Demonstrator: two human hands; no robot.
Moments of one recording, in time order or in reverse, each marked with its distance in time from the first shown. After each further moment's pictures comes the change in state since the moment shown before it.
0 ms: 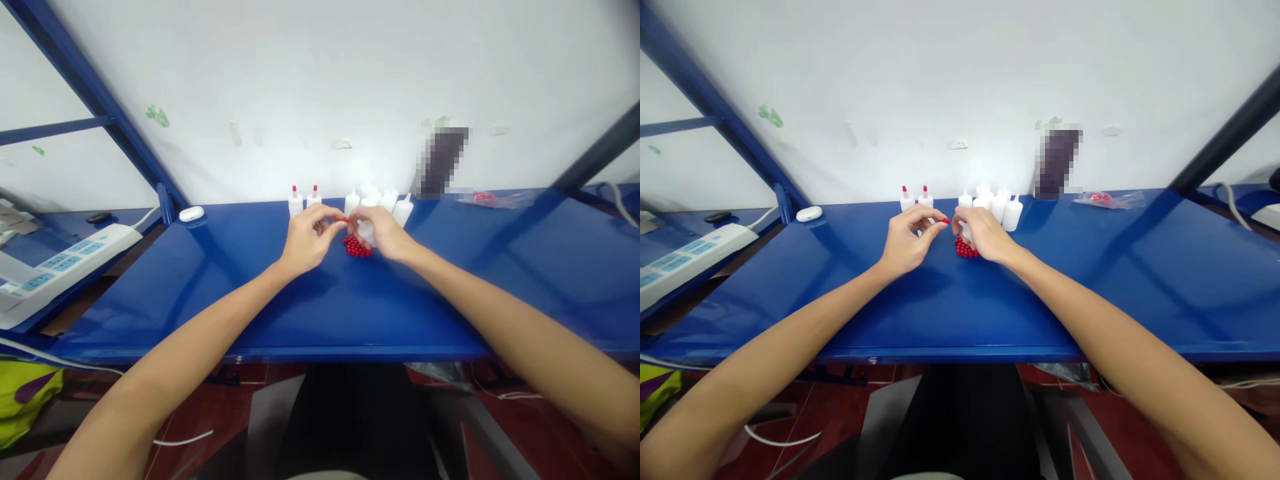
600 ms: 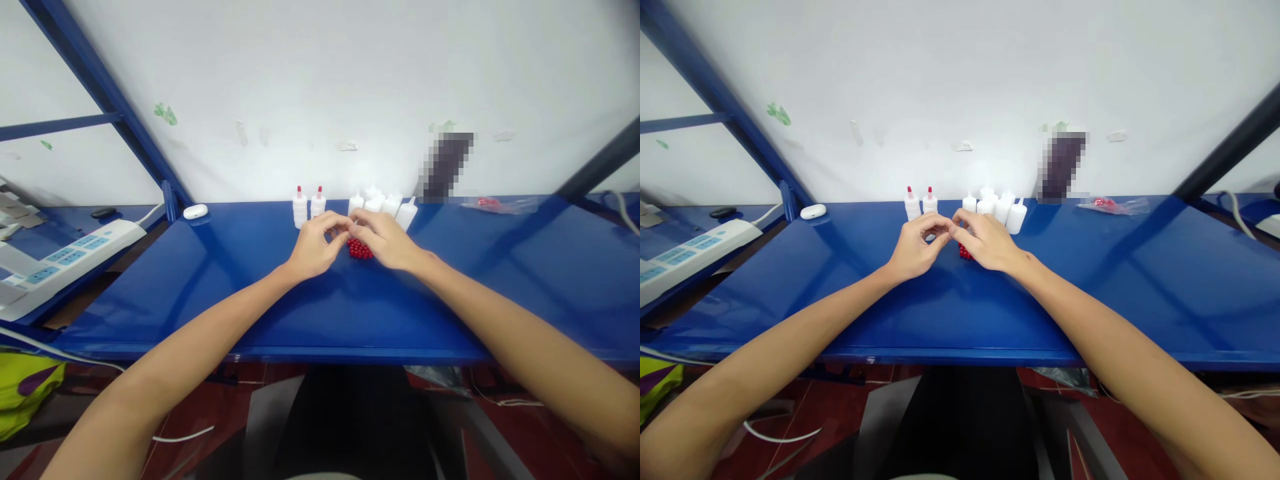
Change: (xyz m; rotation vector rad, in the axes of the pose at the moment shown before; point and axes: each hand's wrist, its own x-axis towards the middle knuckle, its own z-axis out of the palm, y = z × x) left_hand -0.006 0.000 0.005 -0.057 -0.089 0.023; right_hand -0.008 -0.006 0.000 -0.484 0.014 -0.181
